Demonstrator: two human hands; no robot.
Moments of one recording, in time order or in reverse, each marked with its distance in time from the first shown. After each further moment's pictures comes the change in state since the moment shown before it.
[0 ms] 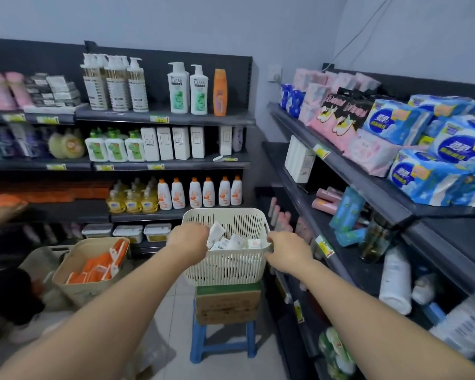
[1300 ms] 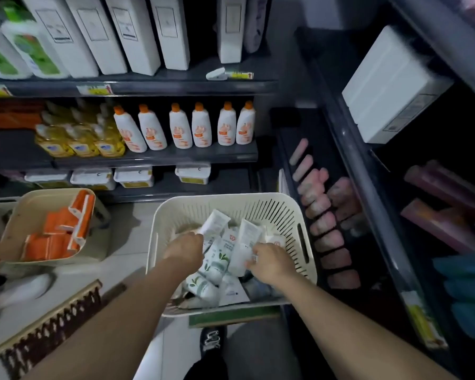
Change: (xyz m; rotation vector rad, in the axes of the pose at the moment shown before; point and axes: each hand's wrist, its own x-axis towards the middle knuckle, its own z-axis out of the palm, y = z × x) left_hand 0.344 -0.053 0.225 -0.212 -0.545 -0.051; right_hand 0.346 0.013 0.200 0.171 -0.545 0.153
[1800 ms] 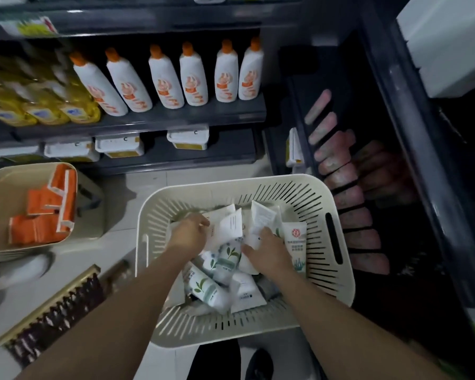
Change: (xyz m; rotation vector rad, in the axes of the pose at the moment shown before) left_hand 0.091 -0.020 0.047 -0.621 -0.008 -0.155; right_hand 0.087 -0.005 0.071 0.409 -0.046 0.334
